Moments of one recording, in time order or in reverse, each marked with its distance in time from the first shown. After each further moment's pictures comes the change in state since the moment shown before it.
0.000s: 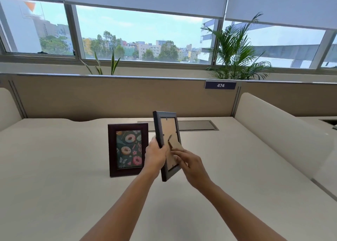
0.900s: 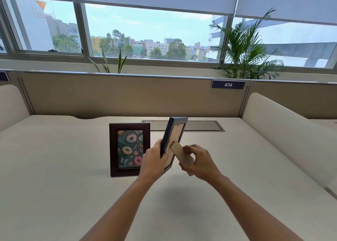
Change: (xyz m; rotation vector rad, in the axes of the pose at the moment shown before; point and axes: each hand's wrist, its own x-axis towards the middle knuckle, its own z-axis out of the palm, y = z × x) left_hand 0.002 -0.018 -0.005 0.446 0.041 0.273; right_hand 0.031 0.037 -0.023 -0.305 -0.044 0.024
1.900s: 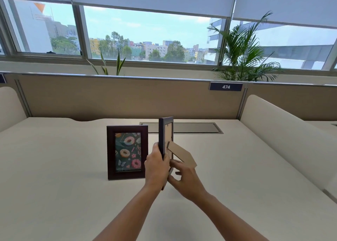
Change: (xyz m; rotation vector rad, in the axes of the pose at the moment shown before) left_hand -0.007 0.013 0.016 -0.101 0.149 -0.105; right_hand -0.028 -0.030 0.031 0.212 -0.082 -0.045
